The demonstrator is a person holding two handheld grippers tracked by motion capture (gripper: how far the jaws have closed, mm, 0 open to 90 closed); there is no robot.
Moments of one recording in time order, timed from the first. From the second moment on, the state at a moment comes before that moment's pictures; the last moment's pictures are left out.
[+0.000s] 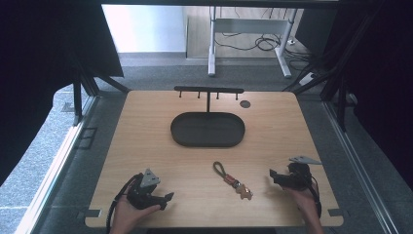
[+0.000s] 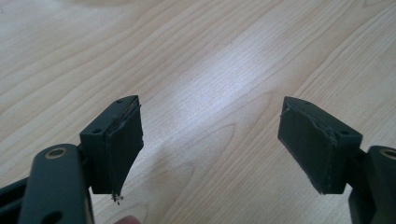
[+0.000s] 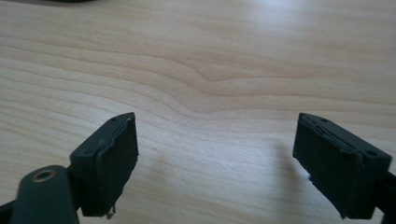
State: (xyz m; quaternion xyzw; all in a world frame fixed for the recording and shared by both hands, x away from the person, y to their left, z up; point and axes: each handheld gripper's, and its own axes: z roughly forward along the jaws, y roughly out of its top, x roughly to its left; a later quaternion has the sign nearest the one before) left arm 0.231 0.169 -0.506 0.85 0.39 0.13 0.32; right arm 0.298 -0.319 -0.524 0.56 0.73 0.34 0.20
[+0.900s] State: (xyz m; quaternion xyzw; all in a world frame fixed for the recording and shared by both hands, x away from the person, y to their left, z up) left arm 0.228 0.162 -0.509 0.86 0.38 0.12 0.33; right arm 0.277 -0.319 -0.491 0.49 0.77 0.36 0.19
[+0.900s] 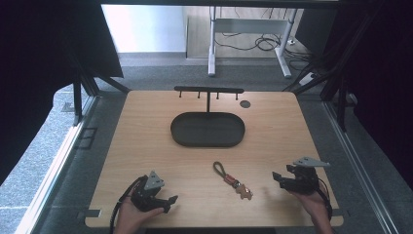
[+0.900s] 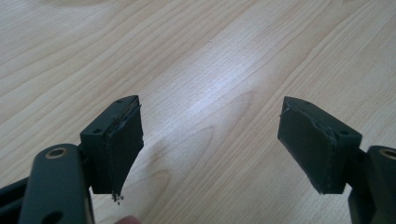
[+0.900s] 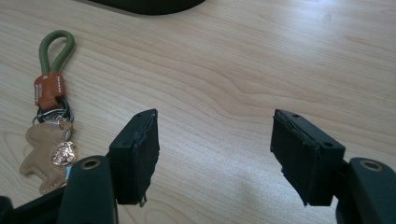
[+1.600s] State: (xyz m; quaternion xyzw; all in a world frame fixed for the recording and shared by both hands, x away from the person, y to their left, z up) left arm 0.227 0.169 -0.507 0.85 0.39 0.13 0.34; right arm 0.272 -0.308 -0.472 0.43 0.81 0.37 0.16
